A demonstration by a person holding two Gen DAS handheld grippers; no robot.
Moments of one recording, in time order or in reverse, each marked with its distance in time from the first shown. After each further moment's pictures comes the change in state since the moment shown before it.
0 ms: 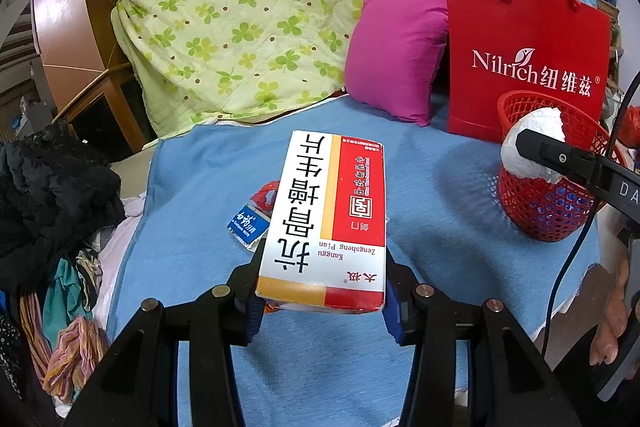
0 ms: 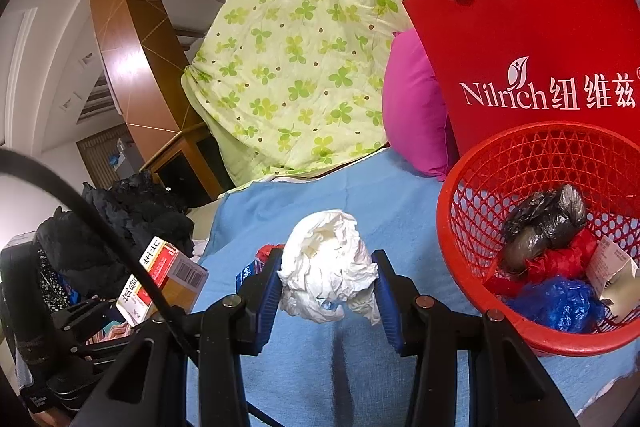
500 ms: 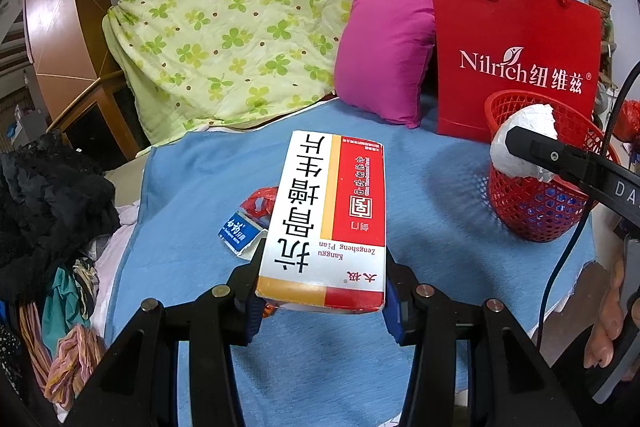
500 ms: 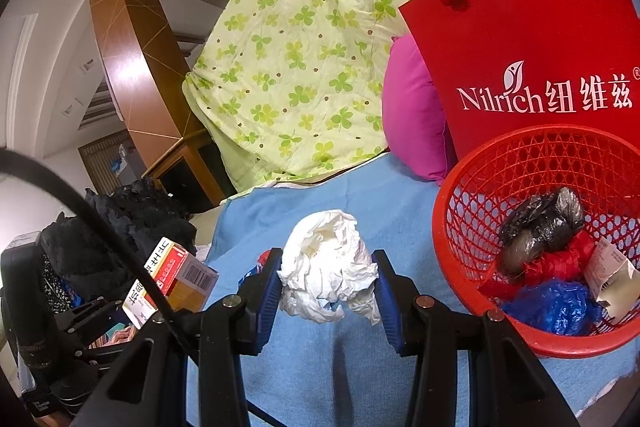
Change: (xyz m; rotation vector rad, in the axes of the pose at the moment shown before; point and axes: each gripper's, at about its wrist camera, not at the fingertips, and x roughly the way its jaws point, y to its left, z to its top) left arm -0.001 -0.013 0.006 0.023 -0.007 -0.018; right arm -0.009 0.002 0.000 0.011 -0.021 0.002
